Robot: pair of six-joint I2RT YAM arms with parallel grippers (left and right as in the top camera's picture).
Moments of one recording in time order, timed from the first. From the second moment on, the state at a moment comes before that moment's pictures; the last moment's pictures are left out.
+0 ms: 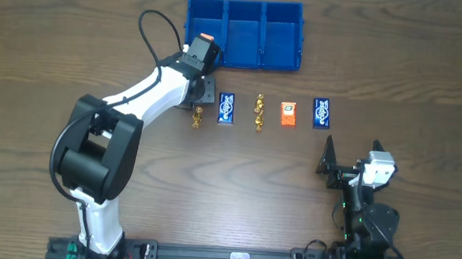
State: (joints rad) left arm -0.43 2.02 1.33 -0.56 -0.08 -0.46; right arm 0.00 0.01 0.01 -0.08 0.00 0.08
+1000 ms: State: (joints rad) left arm -0.36 2.23 2.04 -0.84 -0.16 -0.42; right arm 0.00 0.01 0.01 -0.08 0.00 0.08
